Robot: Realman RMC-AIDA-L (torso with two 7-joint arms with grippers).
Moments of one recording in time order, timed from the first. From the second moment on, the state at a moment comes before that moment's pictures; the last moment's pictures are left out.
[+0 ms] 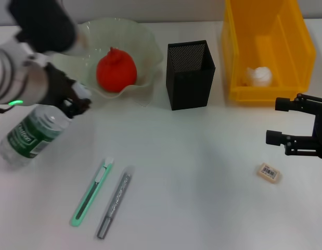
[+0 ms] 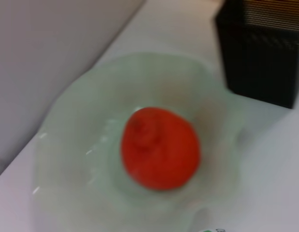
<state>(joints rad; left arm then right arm) -0.35 -2.07 1.62 1.67 2.79 1.28 -2.50 0.24 2.08 -0.78 -1.05 -1.82 -1.76 1.47</state>
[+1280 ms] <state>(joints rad) -0.14 -2.07 1.23 1.71 2.31 1.14 -2.39 0.29 2.08 -0.78 -1.04 -1.81 -1.76 1.49</state>
